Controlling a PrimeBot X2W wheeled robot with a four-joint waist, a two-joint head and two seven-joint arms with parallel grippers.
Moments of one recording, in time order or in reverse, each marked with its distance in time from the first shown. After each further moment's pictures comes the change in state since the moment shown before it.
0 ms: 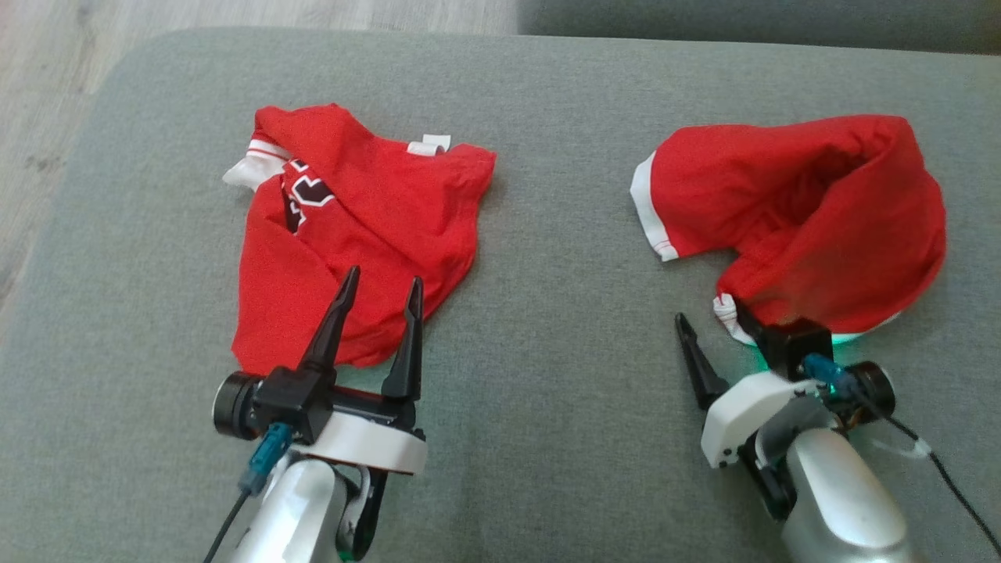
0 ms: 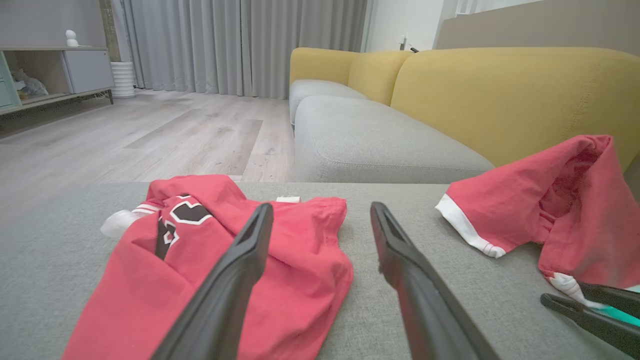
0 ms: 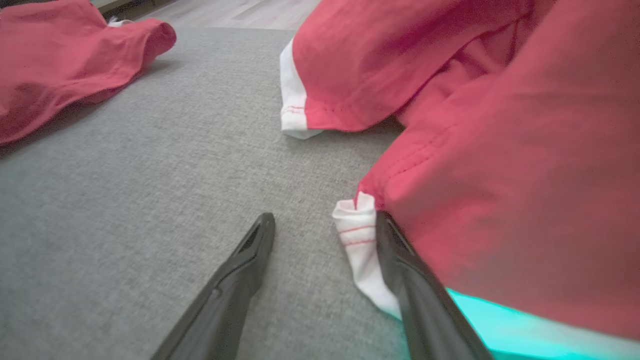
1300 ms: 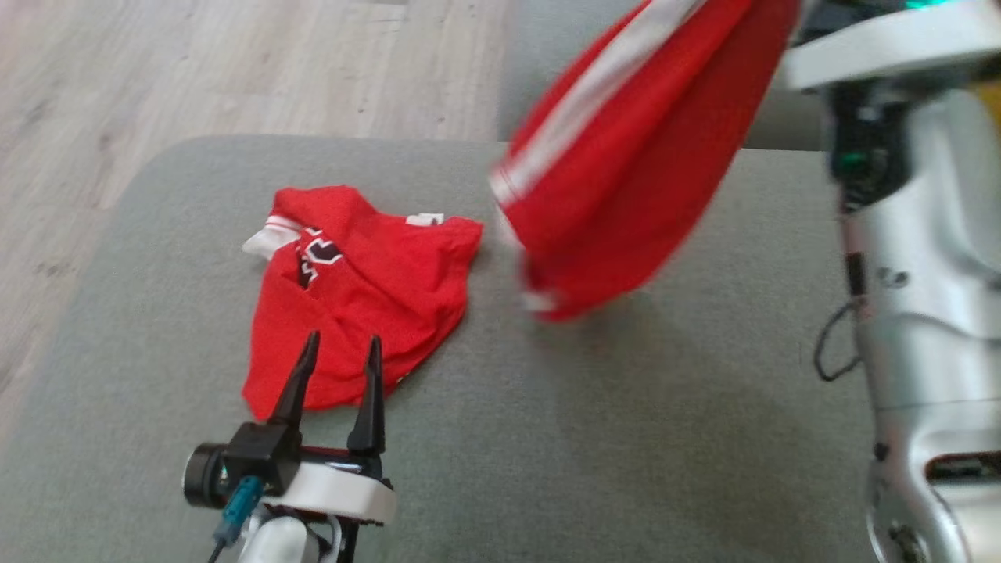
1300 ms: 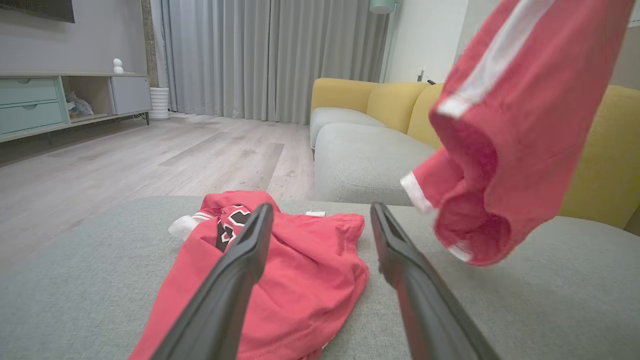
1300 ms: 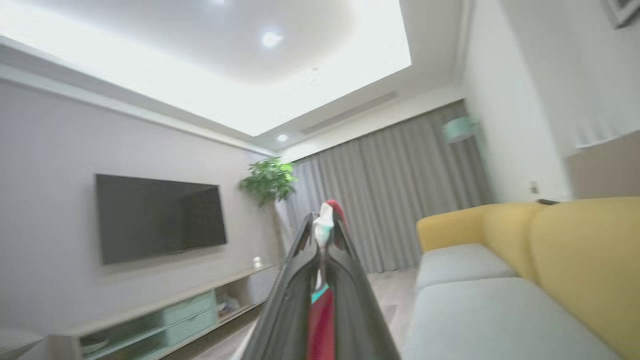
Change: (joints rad) left arm 0.123 -0.005 0.094 0.022 0.017 -0.007 0.000; right arm -0.590 -0.011 -0.077 -0.123 0.380 0.000 -0.074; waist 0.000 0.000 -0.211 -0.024
